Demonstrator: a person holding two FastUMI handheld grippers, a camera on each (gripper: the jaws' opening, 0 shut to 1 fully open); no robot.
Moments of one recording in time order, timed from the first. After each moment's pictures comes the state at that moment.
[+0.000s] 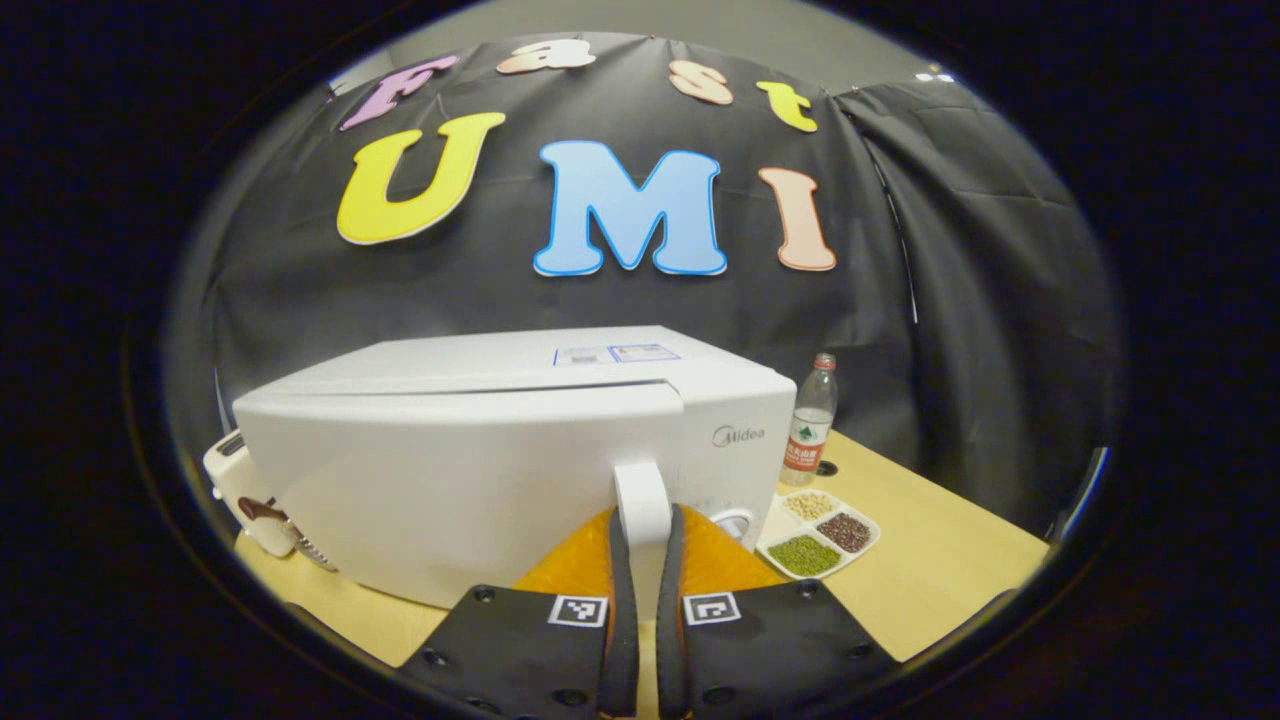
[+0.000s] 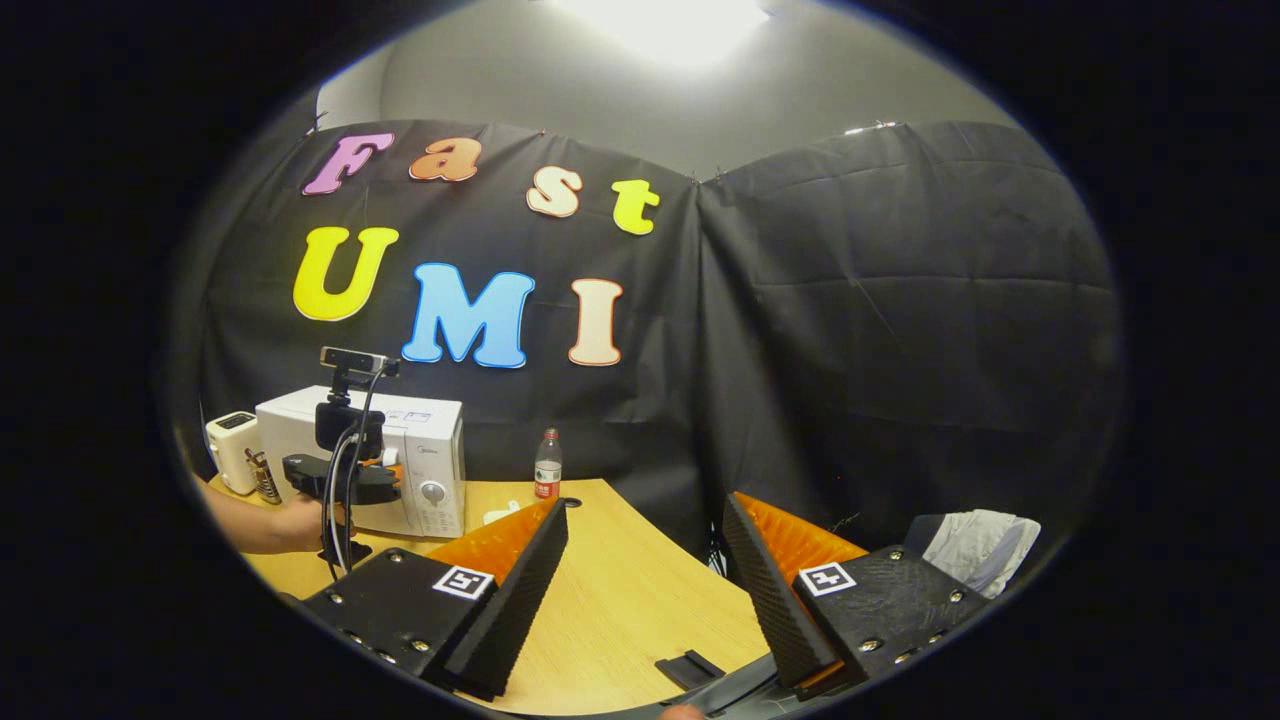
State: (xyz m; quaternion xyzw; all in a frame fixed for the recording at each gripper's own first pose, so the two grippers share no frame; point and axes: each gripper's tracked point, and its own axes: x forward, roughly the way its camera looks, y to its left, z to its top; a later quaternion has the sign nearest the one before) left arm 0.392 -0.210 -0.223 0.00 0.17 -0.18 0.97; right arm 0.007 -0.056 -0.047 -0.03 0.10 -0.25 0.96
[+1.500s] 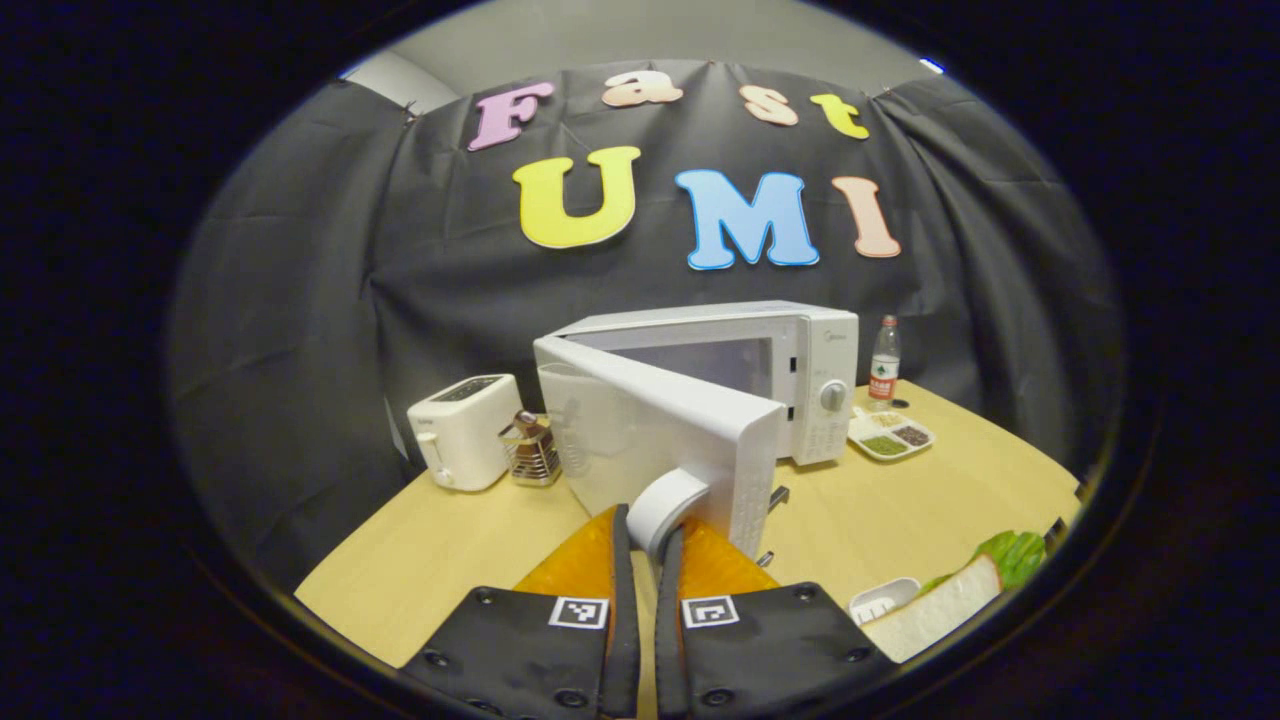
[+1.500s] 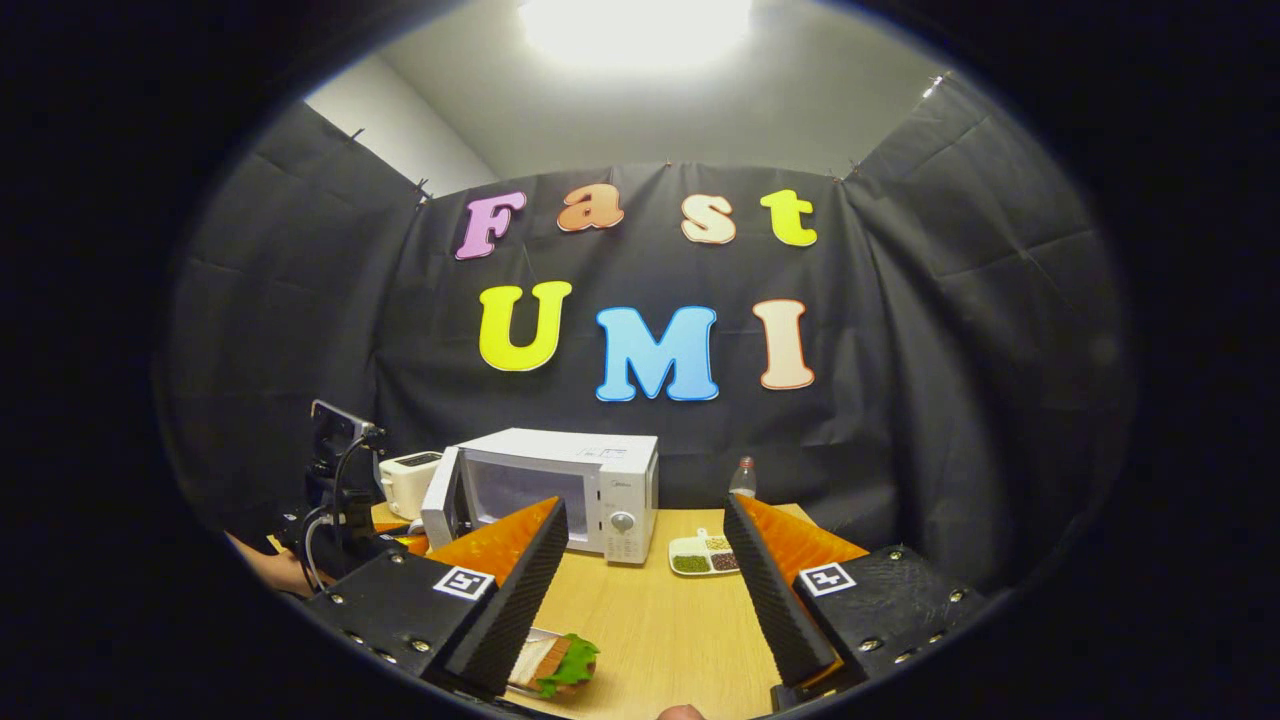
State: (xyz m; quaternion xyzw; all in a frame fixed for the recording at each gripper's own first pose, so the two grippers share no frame) left arm 0.186 0.008 -0.207 0.05 0.17 -0.03 0.98; right arm 0.037 0.027 -0.037 0.04 0.06 0.05 1.00
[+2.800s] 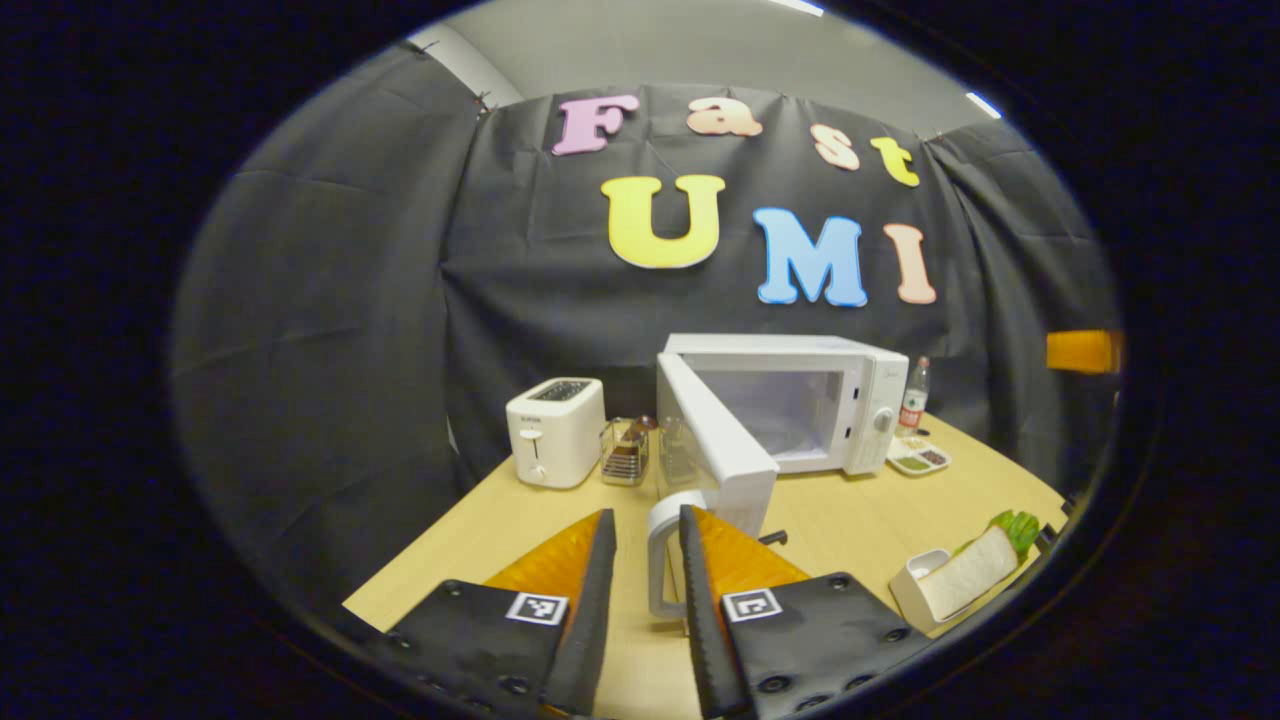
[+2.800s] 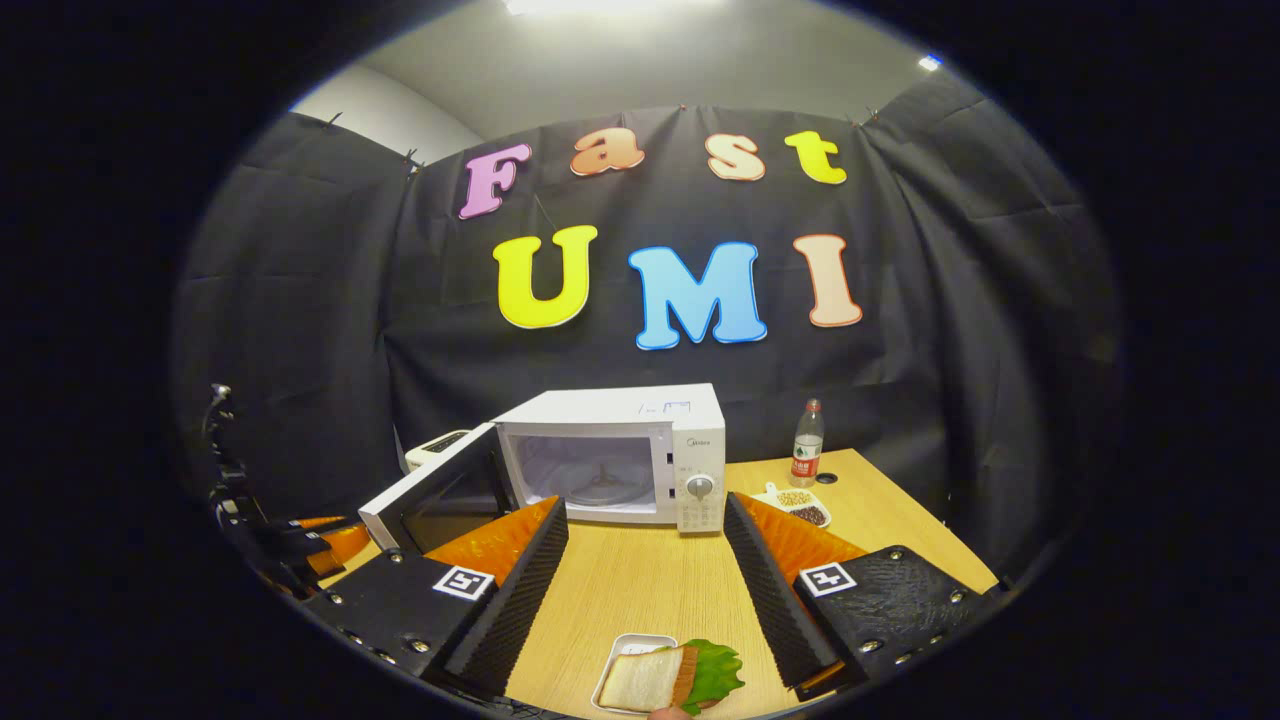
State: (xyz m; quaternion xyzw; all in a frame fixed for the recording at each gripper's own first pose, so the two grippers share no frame) left arm 0.128 0.150 -0.148 0.00 0.12 0.00 0.99; right arm 0.085 0.121 -0.090 0.08 0.16 0.06 0.98
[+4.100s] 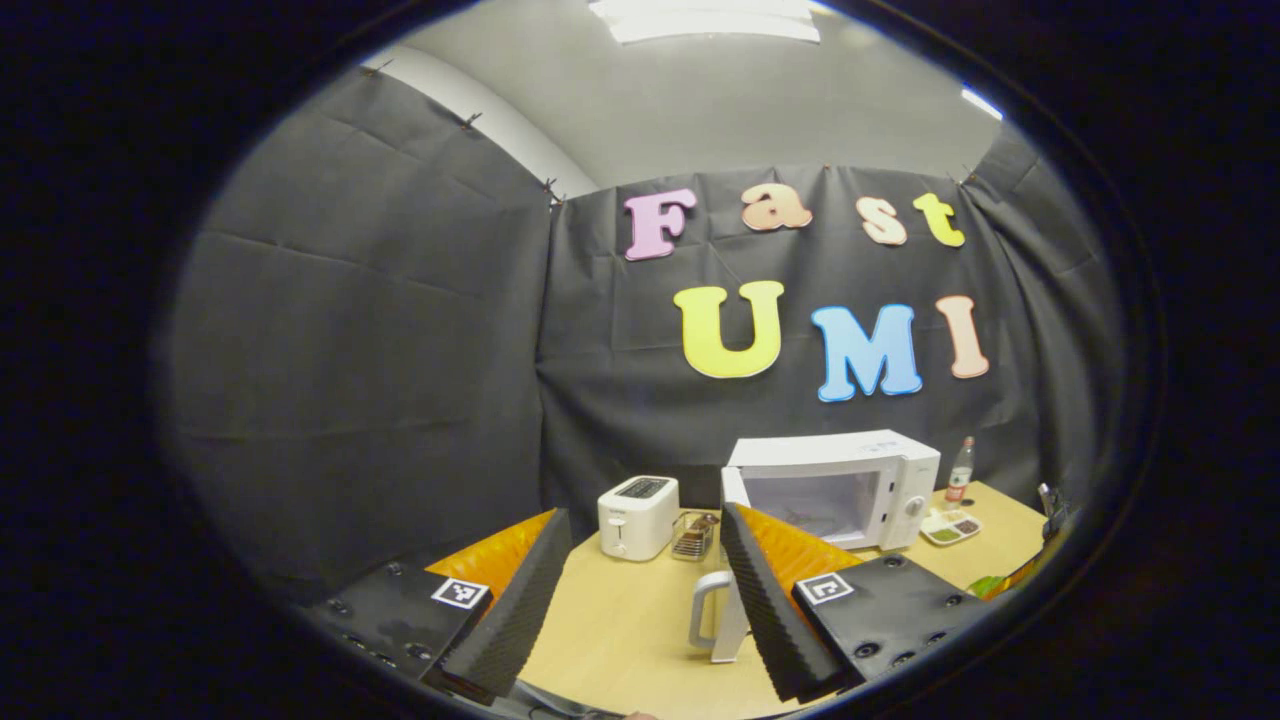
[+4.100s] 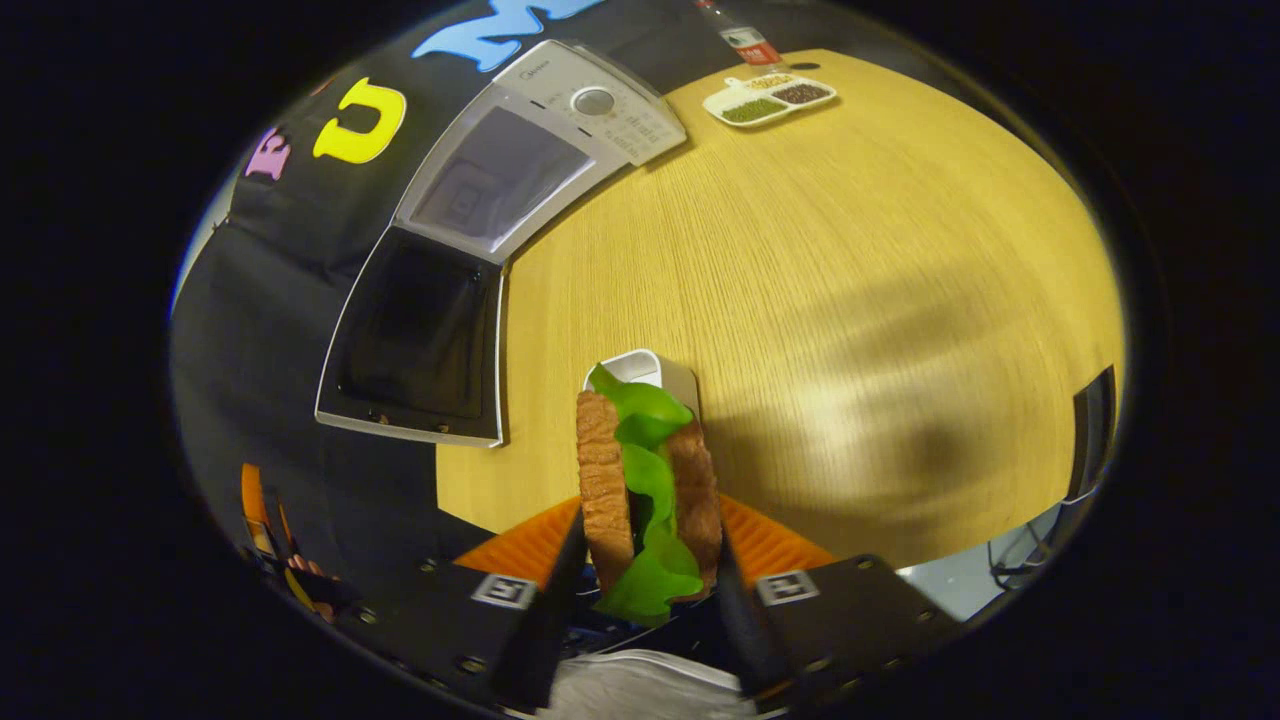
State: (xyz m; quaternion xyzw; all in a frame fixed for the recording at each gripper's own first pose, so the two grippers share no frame) left arm 0.042 0.161 -0.038 0.03 0.02 0.13 0.99; right arm -0.008 0.149 -0.297 0.38 0.59 0.17 0.69
